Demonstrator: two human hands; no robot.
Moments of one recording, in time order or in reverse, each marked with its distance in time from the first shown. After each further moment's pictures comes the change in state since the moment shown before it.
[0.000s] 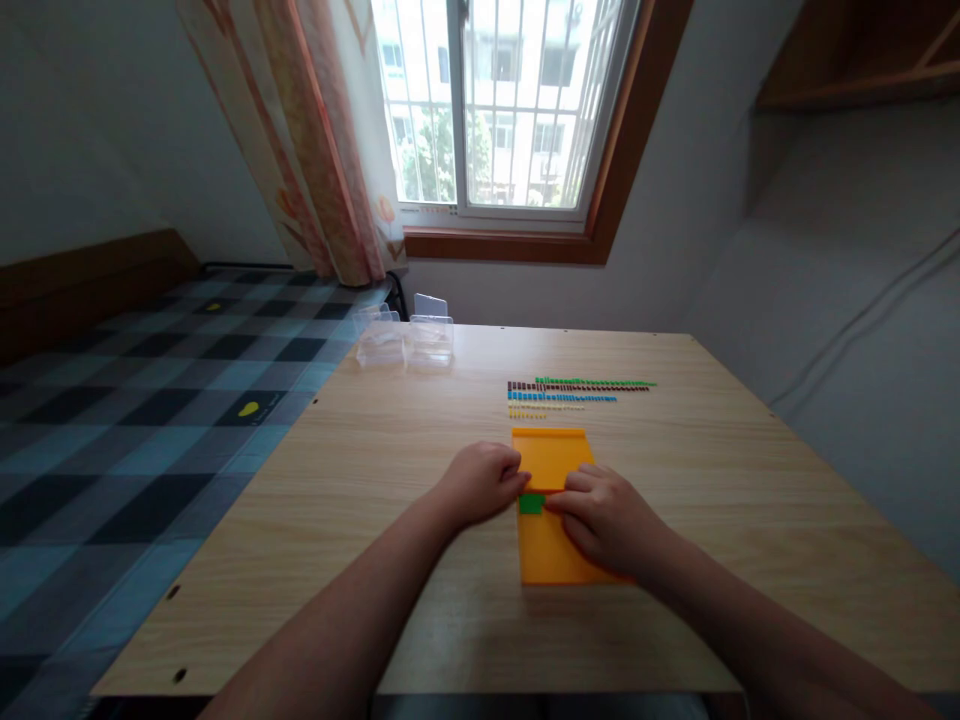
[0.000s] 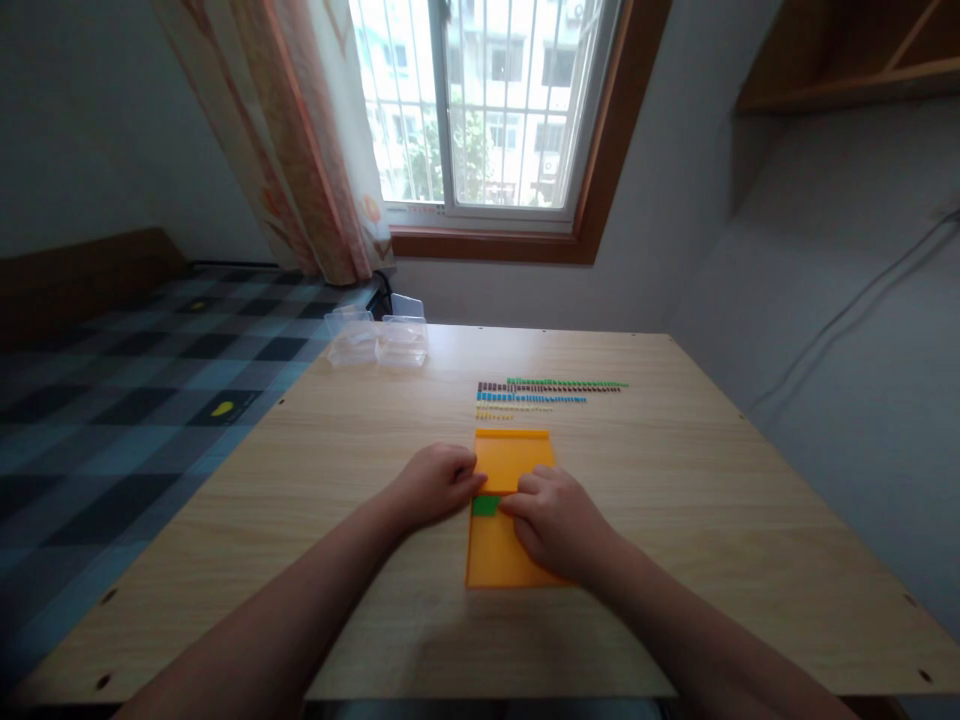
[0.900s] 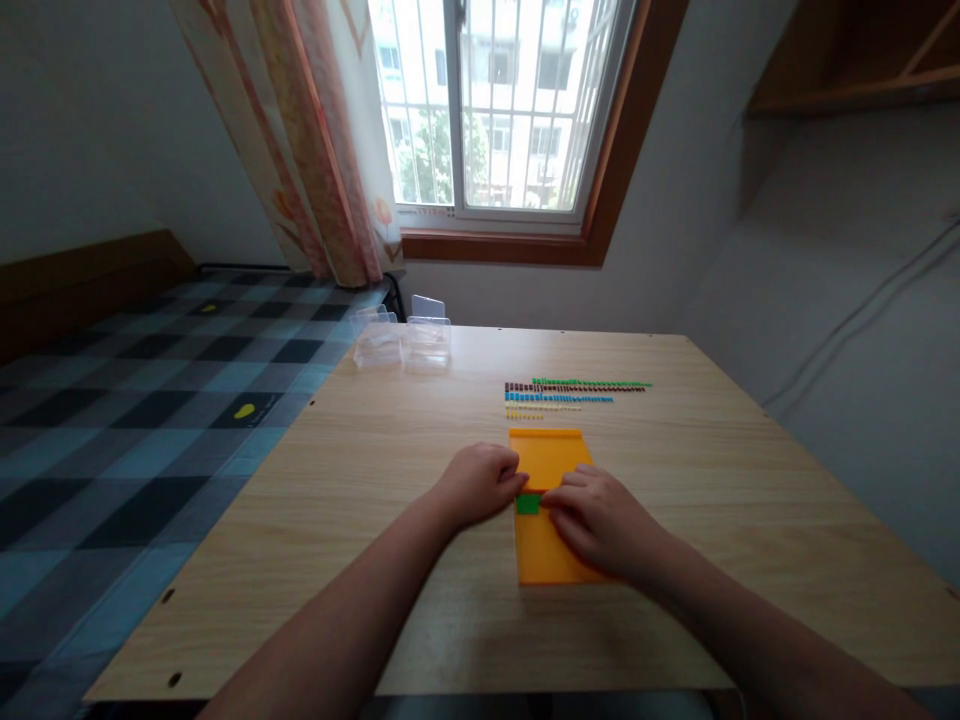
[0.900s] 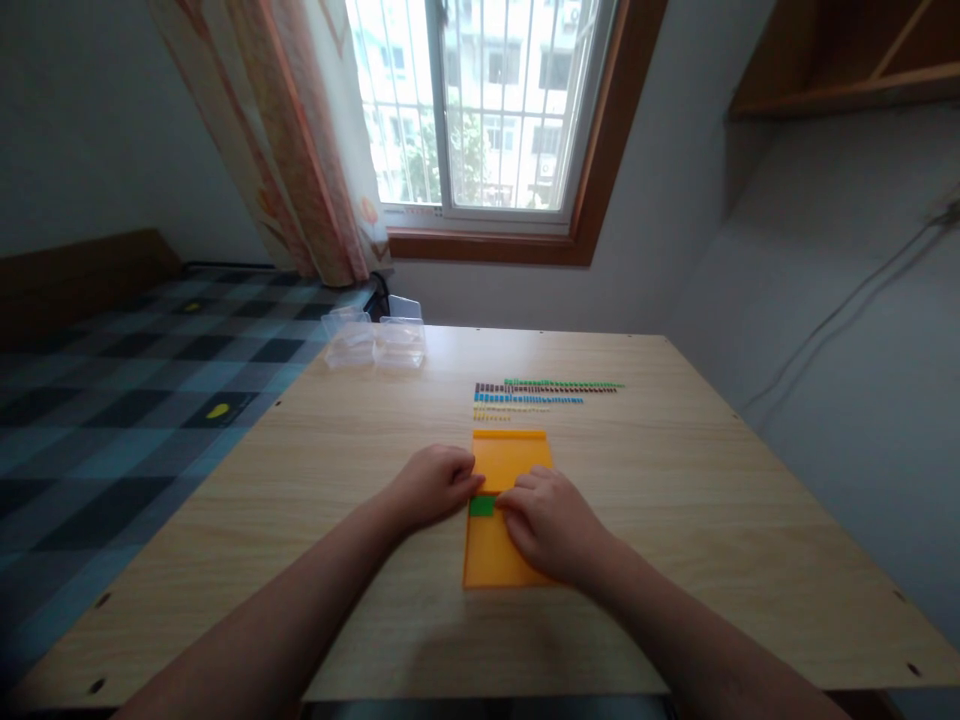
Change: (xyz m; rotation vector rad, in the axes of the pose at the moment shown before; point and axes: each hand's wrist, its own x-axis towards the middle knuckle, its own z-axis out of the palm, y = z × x) left_hand 0.001 0.000 0.001 -0.009 0.006 -0.018; right_hand 0.003 -0.007 -0.001 0.103 0.001 0.067
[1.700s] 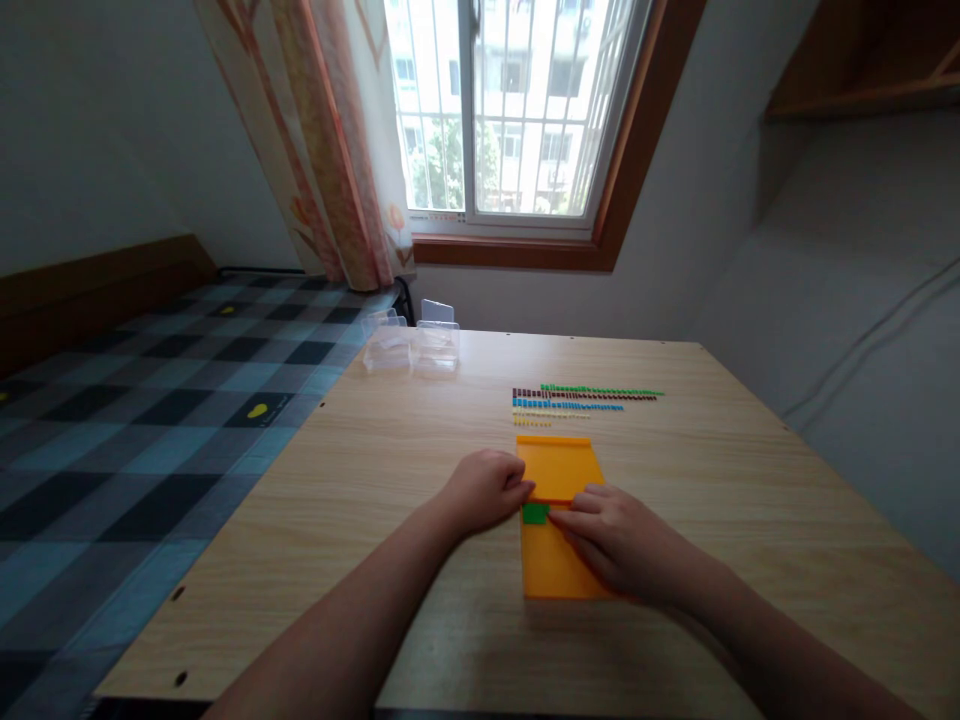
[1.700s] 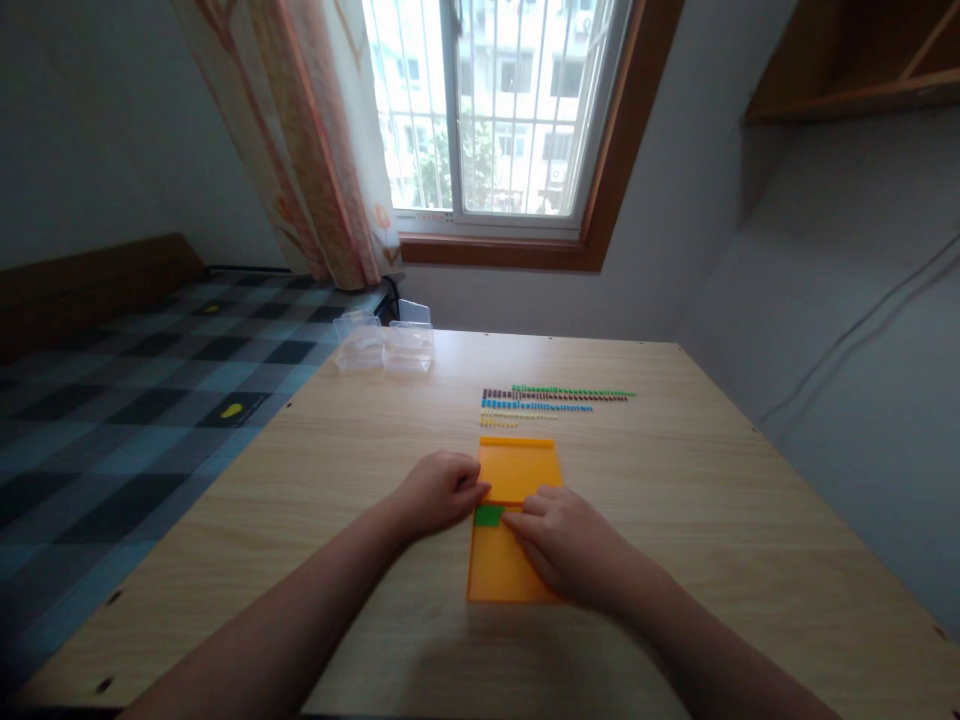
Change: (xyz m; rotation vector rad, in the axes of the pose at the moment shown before) left_hand -0.001 0.000 -0.001 -0.020 -0.008 -0.009; right_hand -0.007 -0.001 -0.017 -0.081 -0.194 -0.109
